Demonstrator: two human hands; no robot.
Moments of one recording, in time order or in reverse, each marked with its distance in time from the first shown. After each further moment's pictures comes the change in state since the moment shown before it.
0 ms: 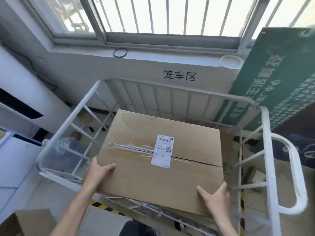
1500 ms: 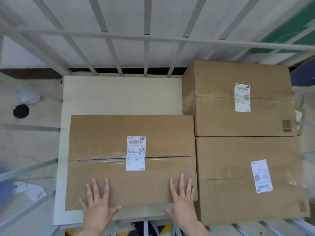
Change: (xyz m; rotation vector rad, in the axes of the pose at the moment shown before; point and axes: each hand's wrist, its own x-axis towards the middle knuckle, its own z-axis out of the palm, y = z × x) left_hand 0.538 -0.359 0.232 1.275 -0.640 0.279; right_hand 0.256 0.059 0.595 -0.814 -0.459 -0.083
